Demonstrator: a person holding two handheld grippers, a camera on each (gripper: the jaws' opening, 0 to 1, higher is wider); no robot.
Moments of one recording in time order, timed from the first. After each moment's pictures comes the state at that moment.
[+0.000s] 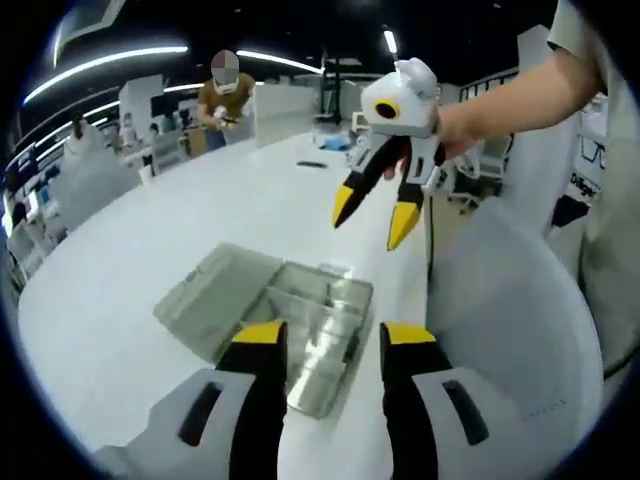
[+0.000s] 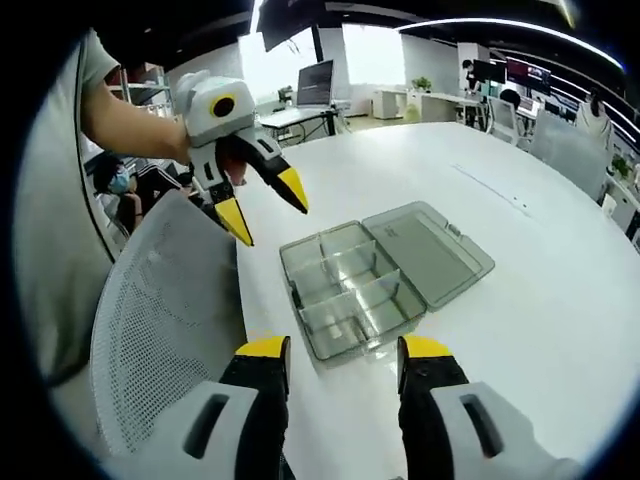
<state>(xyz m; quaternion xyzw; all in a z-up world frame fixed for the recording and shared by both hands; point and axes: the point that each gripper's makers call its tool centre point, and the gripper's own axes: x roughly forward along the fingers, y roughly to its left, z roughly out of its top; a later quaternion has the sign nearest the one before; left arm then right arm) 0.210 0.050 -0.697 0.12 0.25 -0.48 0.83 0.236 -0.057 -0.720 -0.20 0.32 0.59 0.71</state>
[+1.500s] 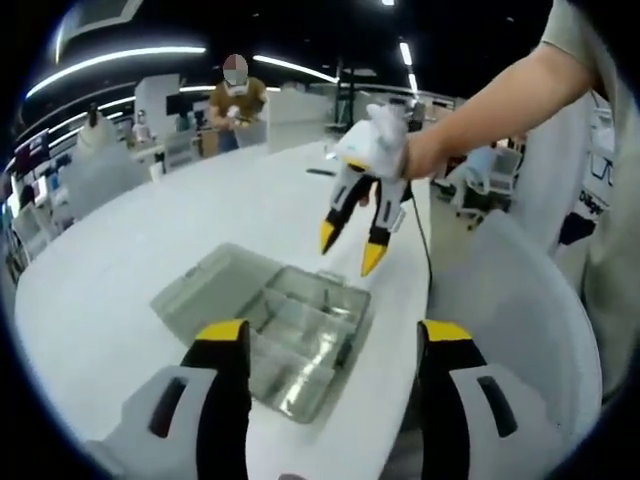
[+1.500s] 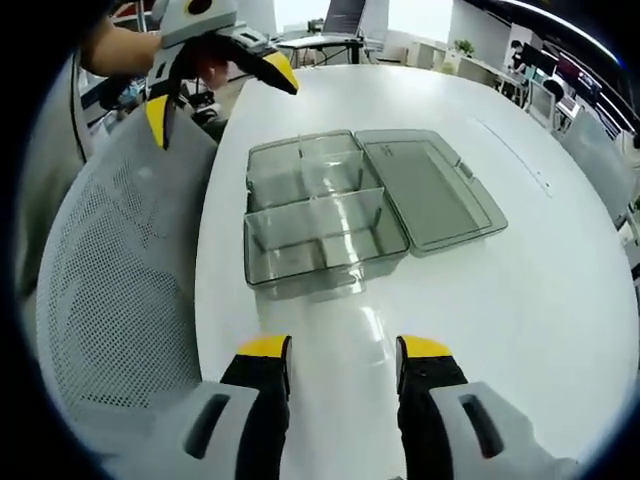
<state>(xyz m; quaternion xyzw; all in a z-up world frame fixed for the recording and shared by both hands) 0.207 0.046 -0.697 0.09 0.24 -0.45 0.85 0.267 -0.082 -0.787 -0.35 0.37 0.59 0.63</state>
